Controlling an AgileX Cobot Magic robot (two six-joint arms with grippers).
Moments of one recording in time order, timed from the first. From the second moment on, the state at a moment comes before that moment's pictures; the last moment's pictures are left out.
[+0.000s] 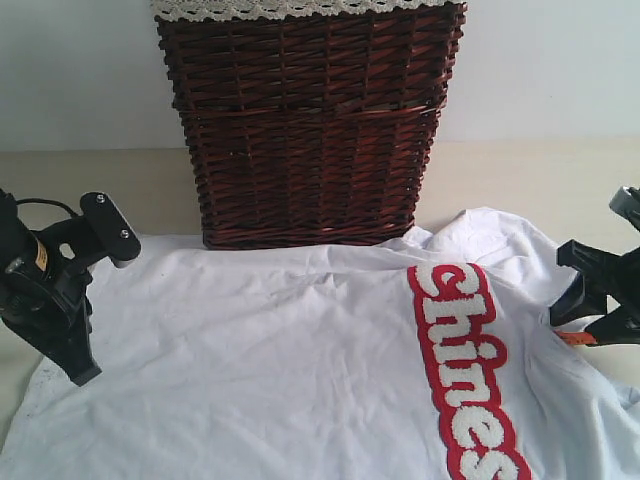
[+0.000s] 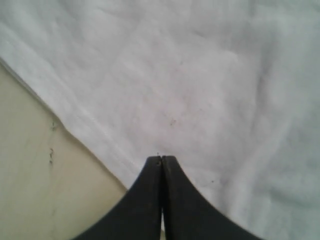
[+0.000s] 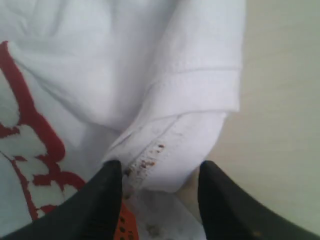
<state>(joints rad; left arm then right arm) -0.36 1.70 -0.82 0.26 0.50 0.35 -0.24 1.85 -0.84 0.81 0.69 -0.57</state>
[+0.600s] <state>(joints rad) -0.36 1.70 -0.82 0.26 0.50 0.35 -0.24 1.83 -0.90 0.76 0.74 -0.60</state>
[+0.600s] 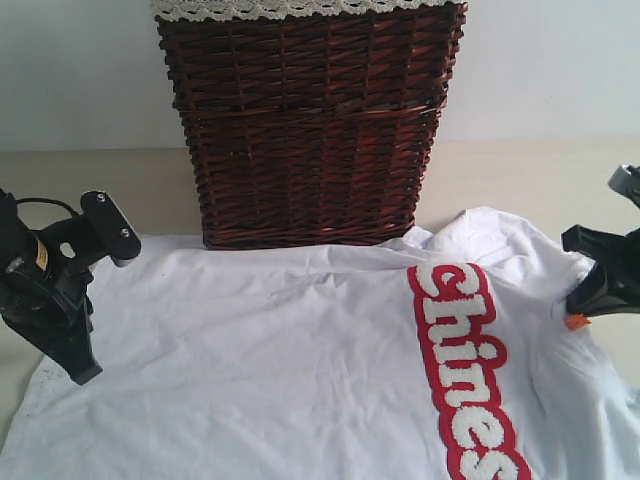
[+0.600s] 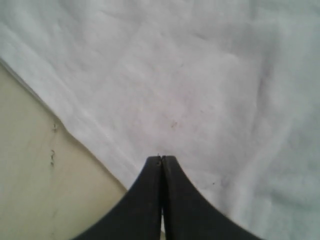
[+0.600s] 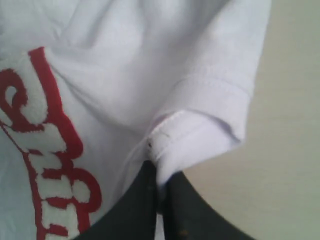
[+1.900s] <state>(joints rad) -0.53 1.85 -0.87 -0.24 0.50 0.76 -0.07 1.68 -1.09 0.42 0.94 -0.43</state>
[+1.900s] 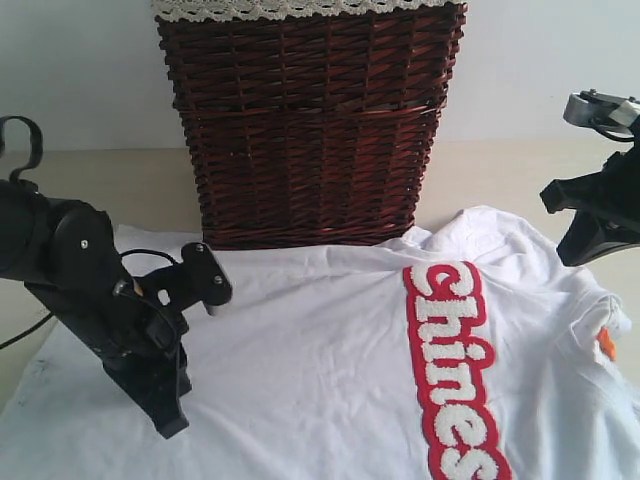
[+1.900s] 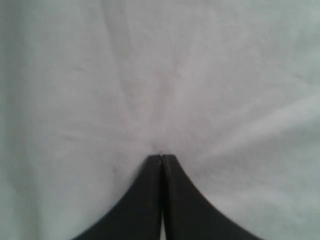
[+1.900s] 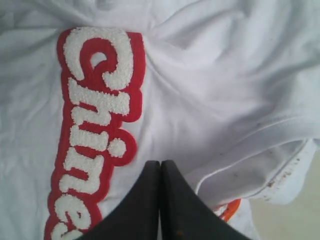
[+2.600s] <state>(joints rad) -0.41 1.86 -0.89 -0.21 0.54 0.64 0.09 1.83 -1.00 0.03 0.94 -0.20</state>
